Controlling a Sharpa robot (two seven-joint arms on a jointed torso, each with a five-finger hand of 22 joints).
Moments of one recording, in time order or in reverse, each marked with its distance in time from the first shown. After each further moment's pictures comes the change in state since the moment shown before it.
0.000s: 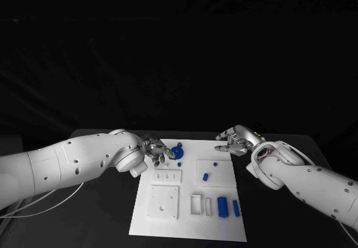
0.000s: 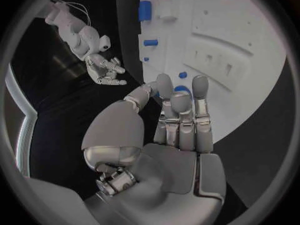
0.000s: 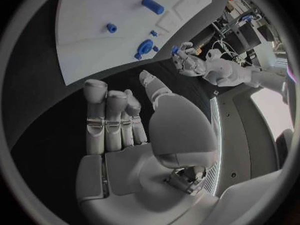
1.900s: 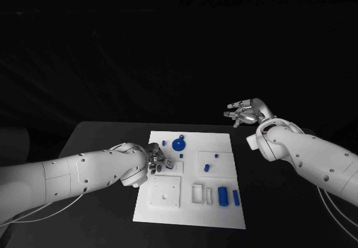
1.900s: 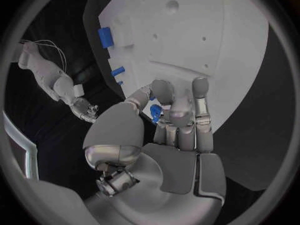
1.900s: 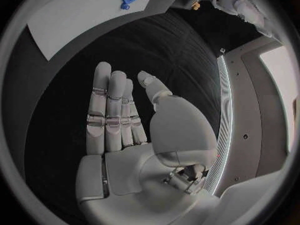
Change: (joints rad) left arm -0.130 0.022 -0.030 0.022 -0.288 -0.121 -0.086; left_hand -0.036 0.046 -0.017 0.012 -0.067 0.004 -0.003 0.000 0.004 0.005 -0.011 0.166 0.054 0.038 -0.003 0.124 0.128 0.016 0.045 0.030 -0.051 0.132; right arm 0.066 0.075 0.016 -0.177 0.418 -0.131 0.114; right_hand -0.045 0.031 -0.011 -0.102 0.118 -0.004 0.008 0.000 0.000 -0.102 0.002 -0.341 -0.613 0.004 0.007 -0.458 -0.129 0.017 0.000 0.007 -0.437 -0.541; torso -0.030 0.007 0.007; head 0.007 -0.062
